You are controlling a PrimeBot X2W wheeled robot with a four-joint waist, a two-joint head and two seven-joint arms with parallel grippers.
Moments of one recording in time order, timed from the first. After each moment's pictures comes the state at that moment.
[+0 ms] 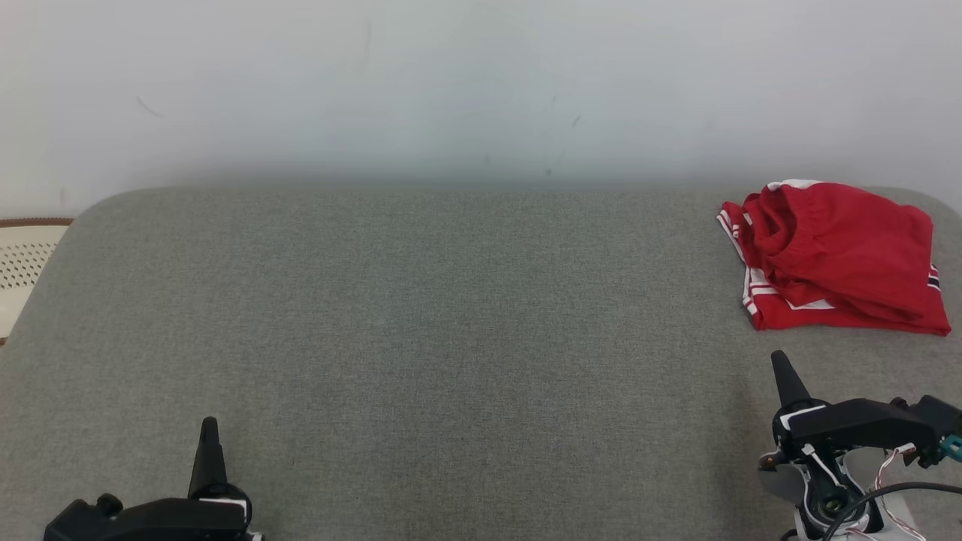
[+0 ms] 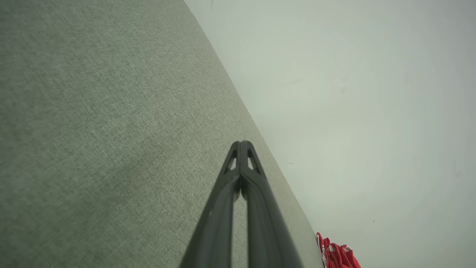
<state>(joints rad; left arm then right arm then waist) -0.28 0.06 0.00 0.40 -1.11 -0.06 -0.15 -0.37 -0.09 -0.07 0.50 1.04 0.13 0.11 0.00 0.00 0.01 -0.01</state>
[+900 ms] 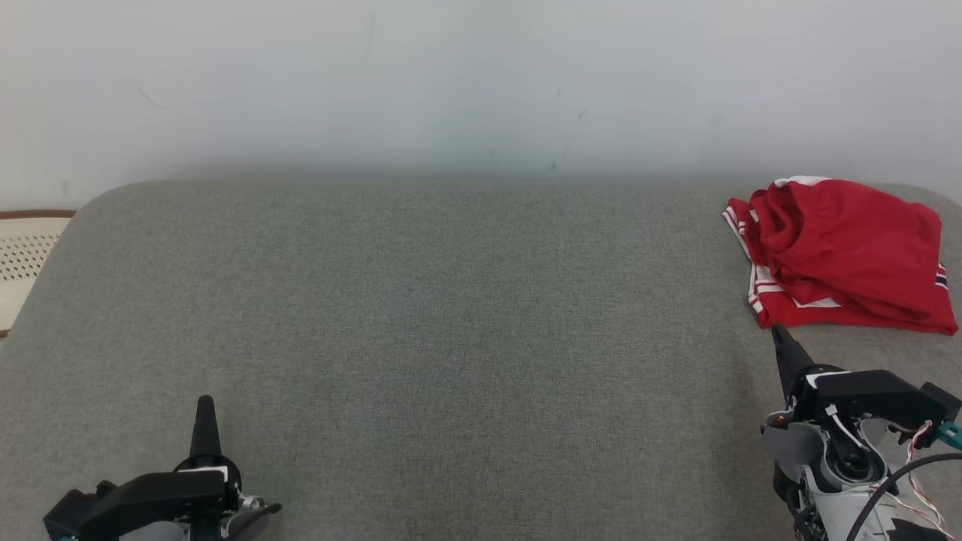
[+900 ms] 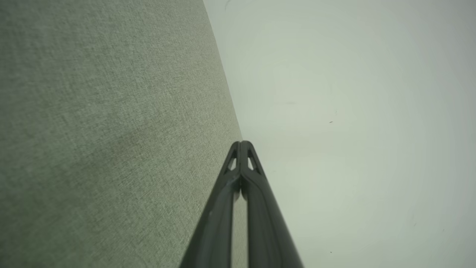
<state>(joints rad) -0.38 0.06 0.00 0.50 -1.35 -0.09 -0.13 -0.49 -0.10 -0.13 0.62 1.29 0.13 0.18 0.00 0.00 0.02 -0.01</state>
